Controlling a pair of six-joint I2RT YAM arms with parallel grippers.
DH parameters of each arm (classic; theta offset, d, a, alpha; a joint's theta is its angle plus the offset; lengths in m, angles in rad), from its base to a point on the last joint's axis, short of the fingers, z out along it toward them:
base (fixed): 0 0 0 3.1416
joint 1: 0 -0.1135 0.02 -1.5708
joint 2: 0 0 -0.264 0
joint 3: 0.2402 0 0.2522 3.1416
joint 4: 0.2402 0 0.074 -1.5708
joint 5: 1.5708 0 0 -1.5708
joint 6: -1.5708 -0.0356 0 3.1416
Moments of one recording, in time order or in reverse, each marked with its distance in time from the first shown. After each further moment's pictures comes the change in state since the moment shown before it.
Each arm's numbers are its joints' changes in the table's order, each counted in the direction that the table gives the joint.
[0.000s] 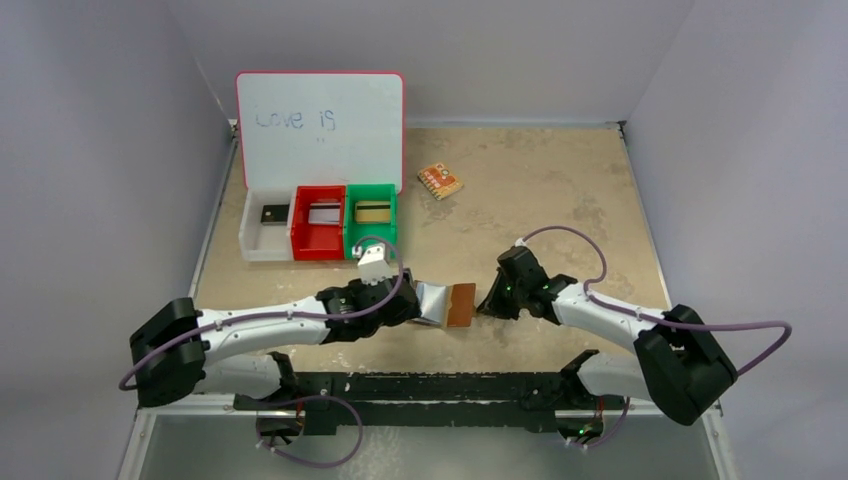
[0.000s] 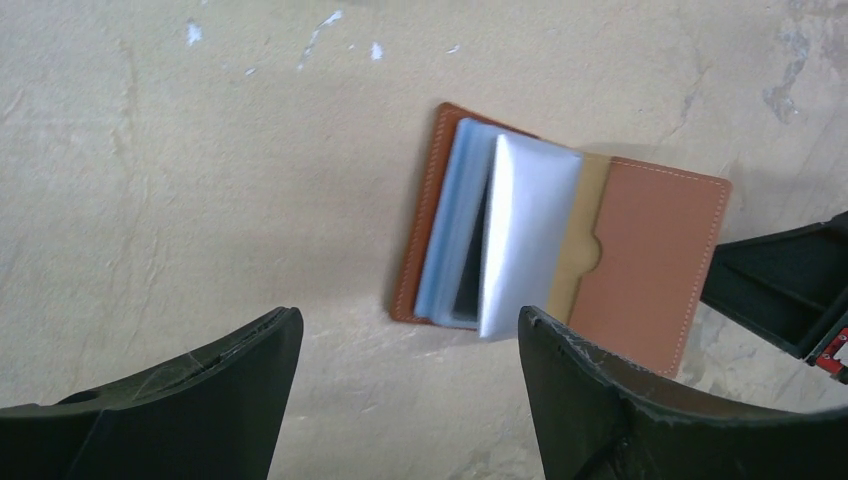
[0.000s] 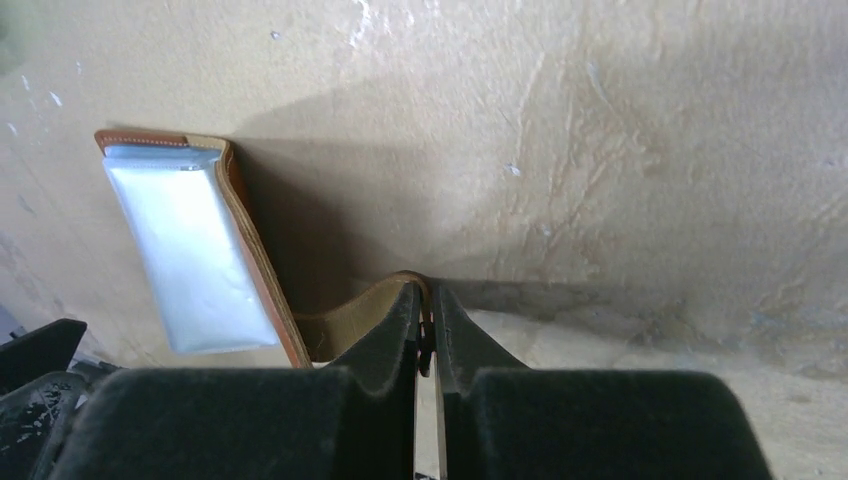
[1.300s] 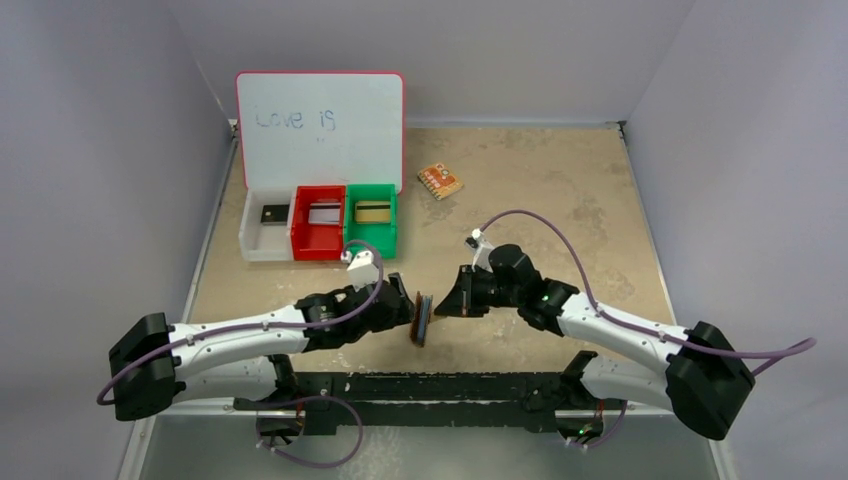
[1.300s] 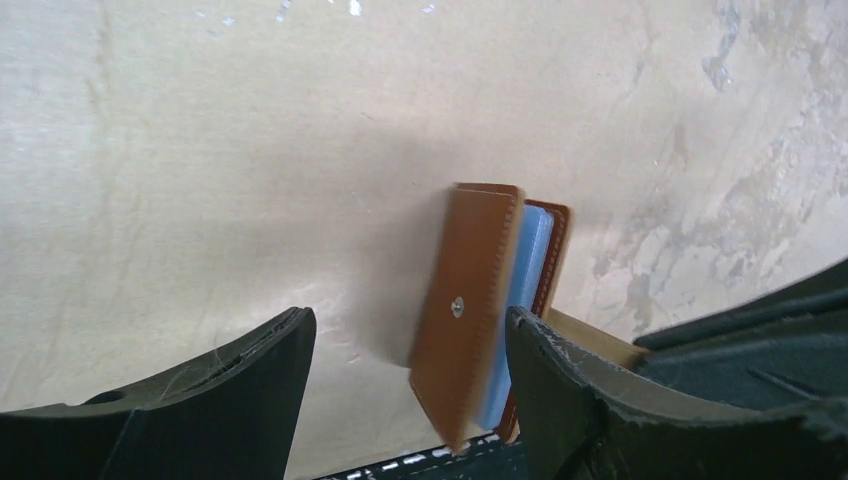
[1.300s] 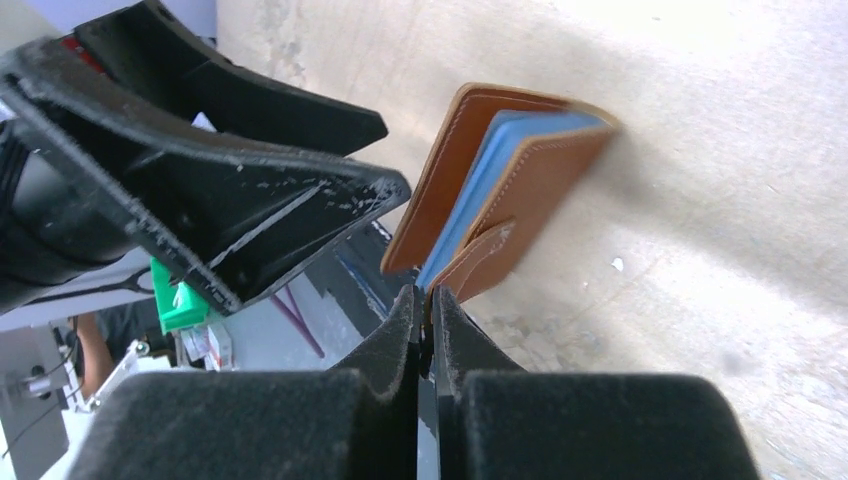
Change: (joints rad) left arm 0.006 0.110 -0.046 -0.021 0.092 0.018; right arm -0.193 0.117 0.056 -0.246 -0.314 0.137
